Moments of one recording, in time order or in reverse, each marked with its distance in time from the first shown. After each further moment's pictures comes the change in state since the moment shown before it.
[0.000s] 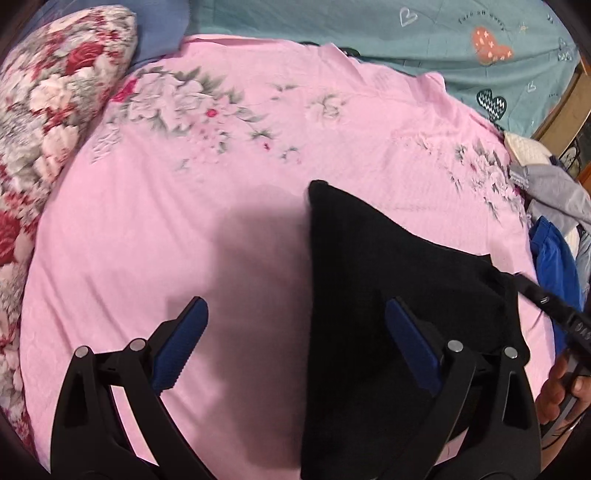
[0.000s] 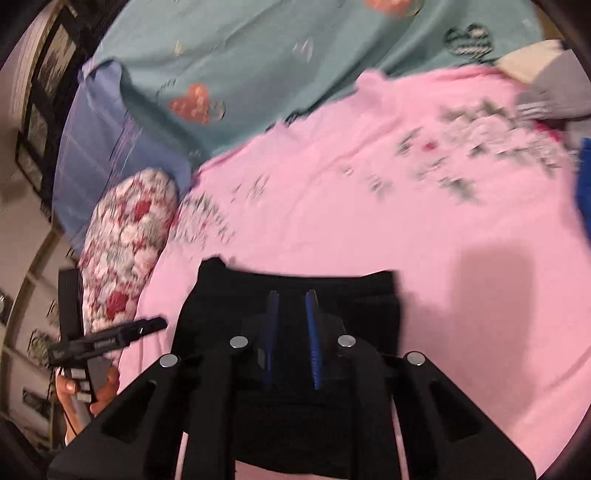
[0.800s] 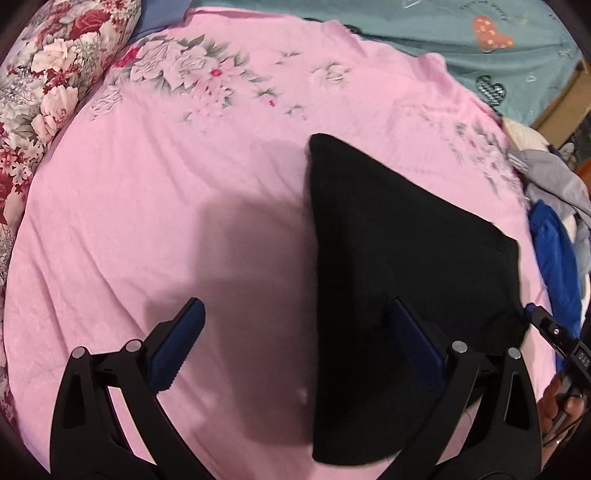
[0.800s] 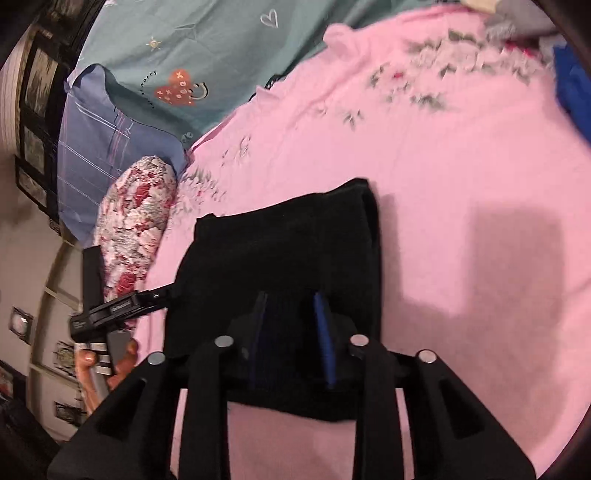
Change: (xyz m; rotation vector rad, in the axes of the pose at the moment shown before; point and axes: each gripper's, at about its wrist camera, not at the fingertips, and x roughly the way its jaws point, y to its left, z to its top) left arm -0.009 0.014 -0.048 -0.016 0.039 -0.061; right arm -0.019 -0.023 -0.062 0.114 0.025 0.018
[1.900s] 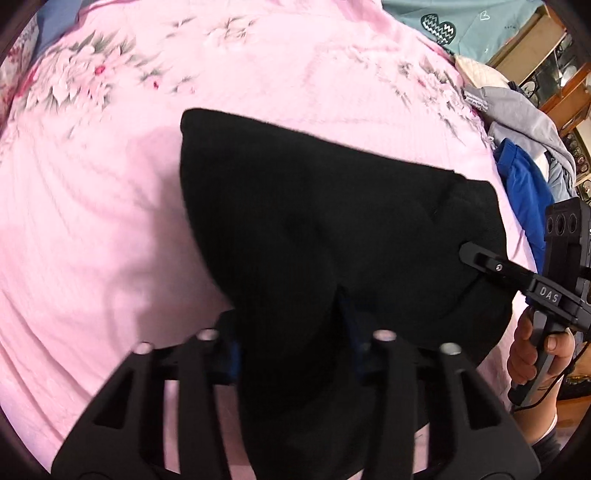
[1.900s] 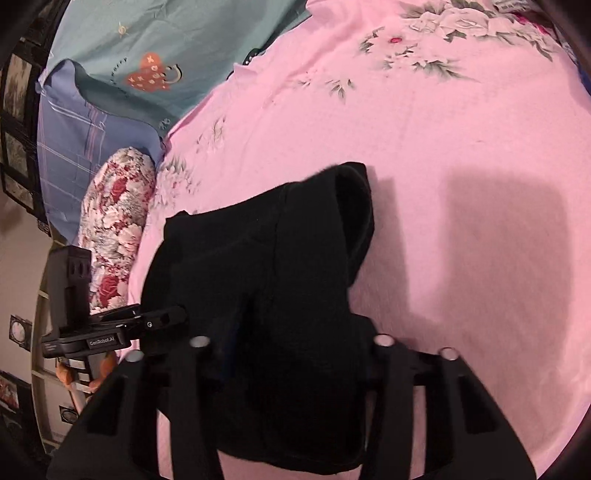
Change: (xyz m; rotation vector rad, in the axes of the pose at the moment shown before) left arm 0.047 -0.056 0.025 0.199 0.161 -0.121; right arm 0.061 -0.019 0.027 0.051 0.114 -0.013
